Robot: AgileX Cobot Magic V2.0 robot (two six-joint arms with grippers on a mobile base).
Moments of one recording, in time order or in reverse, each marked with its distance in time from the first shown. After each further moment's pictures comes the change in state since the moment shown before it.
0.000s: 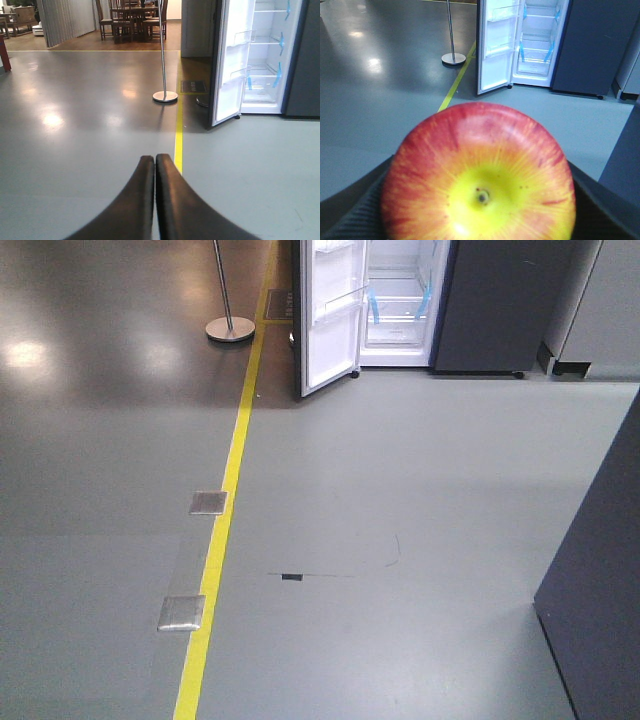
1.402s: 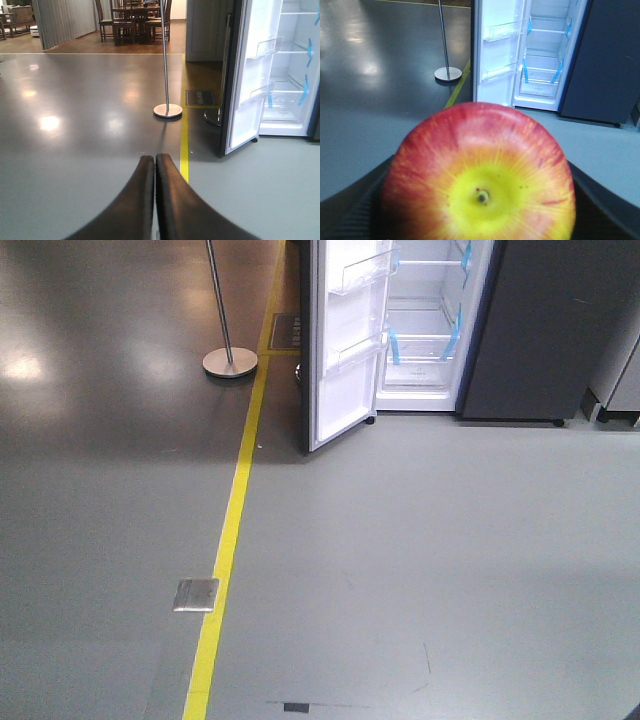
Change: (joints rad) left arm 0.000 0.000 0.000 0.000 0.000 0.000; right arm 0.000 0.000 0.000 0.000 0.000 0.000
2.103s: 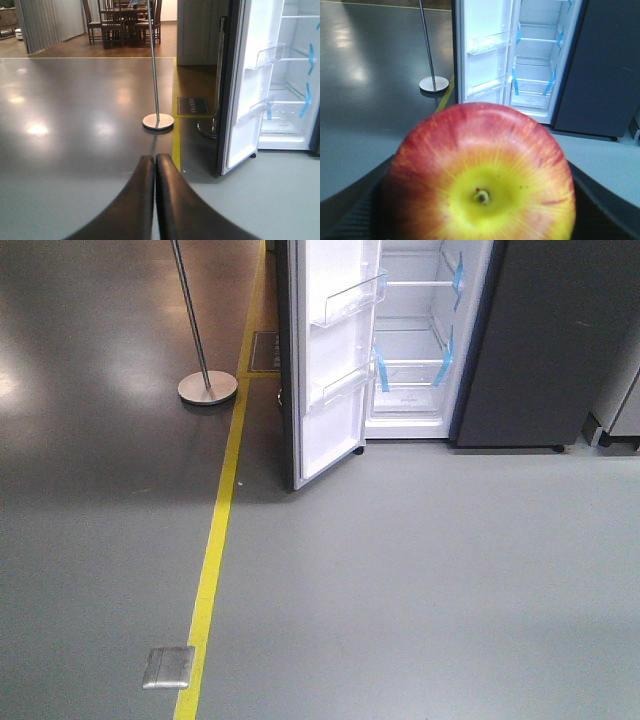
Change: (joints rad) left arm 0.000 0.000 0.000 0.000 0.000 0.000; right arm 0.000 0.000 0.000 0.000 0.000 0.000
